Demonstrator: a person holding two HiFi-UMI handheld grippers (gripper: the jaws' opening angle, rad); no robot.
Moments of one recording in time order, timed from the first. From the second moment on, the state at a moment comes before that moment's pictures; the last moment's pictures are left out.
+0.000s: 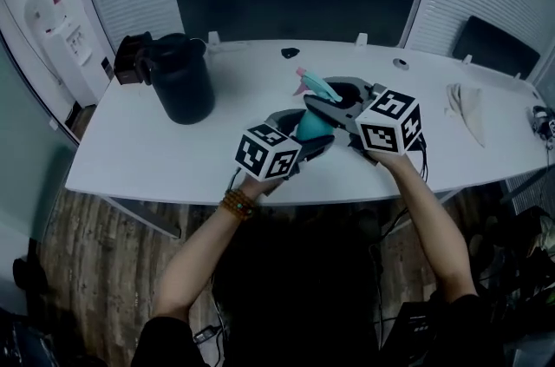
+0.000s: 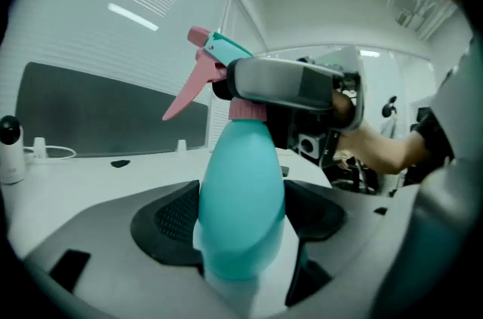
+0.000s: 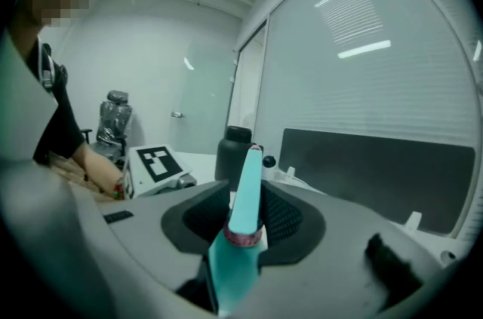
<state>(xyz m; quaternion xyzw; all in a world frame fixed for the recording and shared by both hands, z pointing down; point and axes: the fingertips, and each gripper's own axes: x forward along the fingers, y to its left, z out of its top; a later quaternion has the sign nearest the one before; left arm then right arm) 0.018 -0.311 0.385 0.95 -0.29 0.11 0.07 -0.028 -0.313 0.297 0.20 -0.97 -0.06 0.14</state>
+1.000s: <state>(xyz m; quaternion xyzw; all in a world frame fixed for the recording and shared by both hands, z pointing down) 0.028 -0.262 0.385 0.99 -0.04 0.12 0.04 0.001 -0.270 0.297 0.10 -0.98 -0.13 0.08</state>
